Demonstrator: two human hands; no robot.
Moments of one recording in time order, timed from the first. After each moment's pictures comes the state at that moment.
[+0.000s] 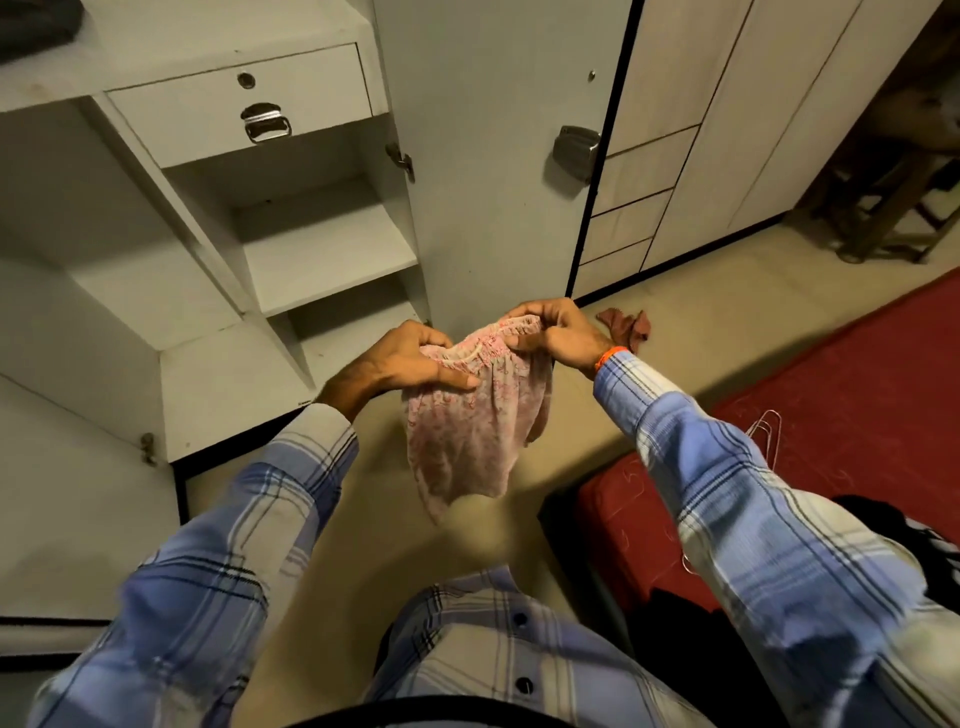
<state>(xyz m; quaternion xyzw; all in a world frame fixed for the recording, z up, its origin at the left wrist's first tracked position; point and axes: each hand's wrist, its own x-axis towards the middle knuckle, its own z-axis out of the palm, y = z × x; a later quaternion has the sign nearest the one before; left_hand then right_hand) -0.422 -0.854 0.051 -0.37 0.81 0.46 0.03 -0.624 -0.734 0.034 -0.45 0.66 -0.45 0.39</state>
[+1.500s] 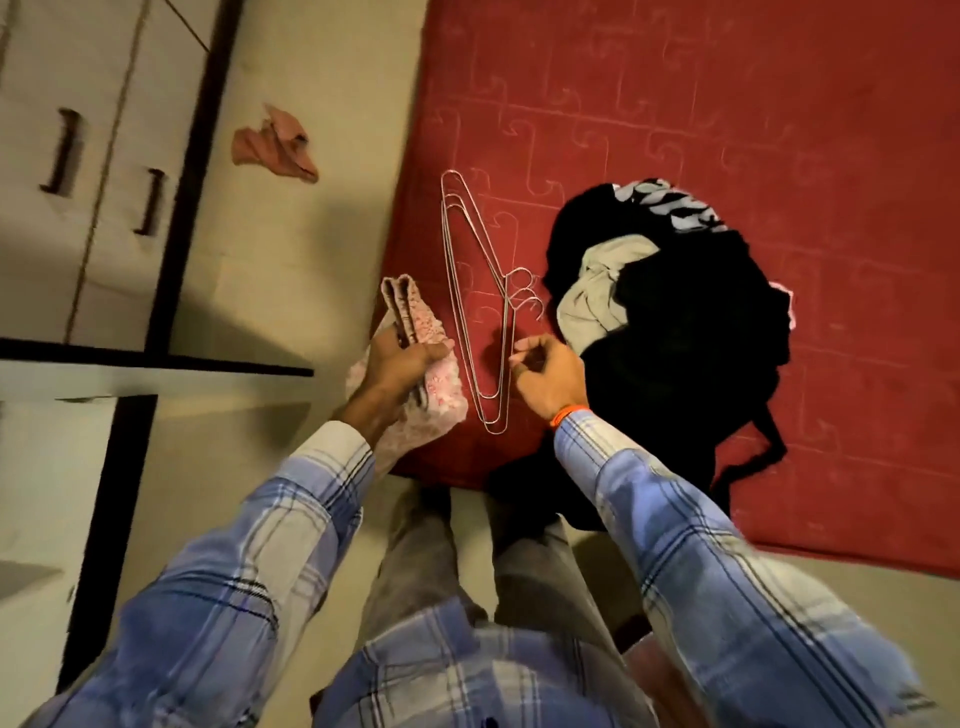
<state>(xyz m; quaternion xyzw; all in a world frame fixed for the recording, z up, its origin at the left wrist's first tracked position) -0.787 -0.587 -0.186 -0.37 0.66 0.61 0.22 -0.764 -0.414 -0.217 0.25 0.83 -0.45 0.21</state>
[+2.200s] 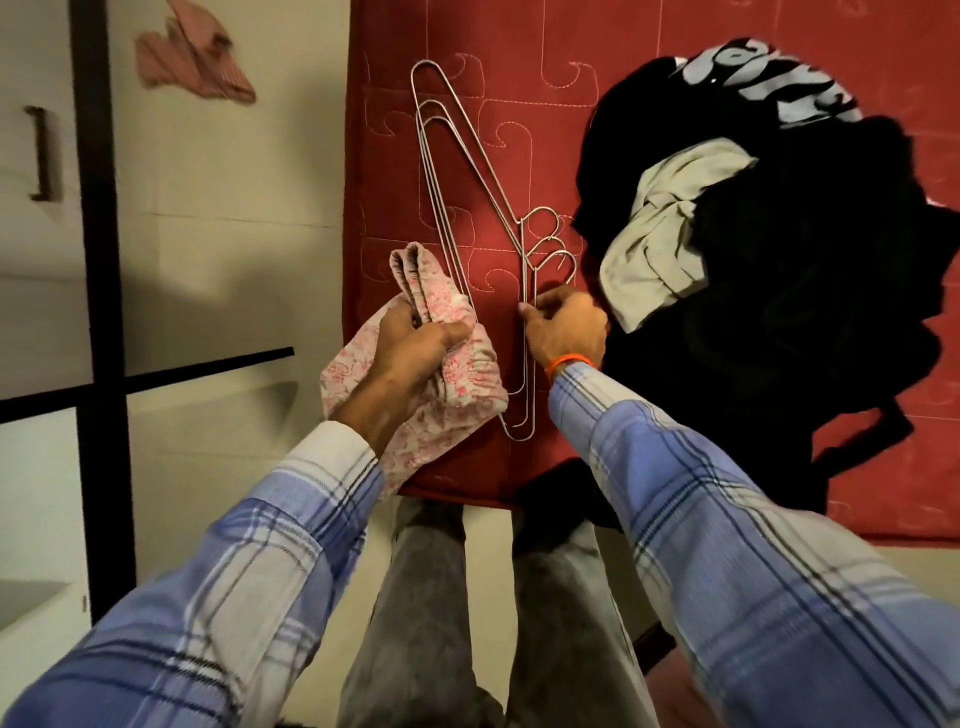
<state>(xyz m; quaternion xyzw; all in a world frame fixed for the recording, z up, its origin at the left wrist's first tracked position) -0.822 -0.585 -0.292 -0.40 0.62 0.61 0.29 -0.816 -0.436 -0.336 0.42 0.80 -0.36 0.22</state>
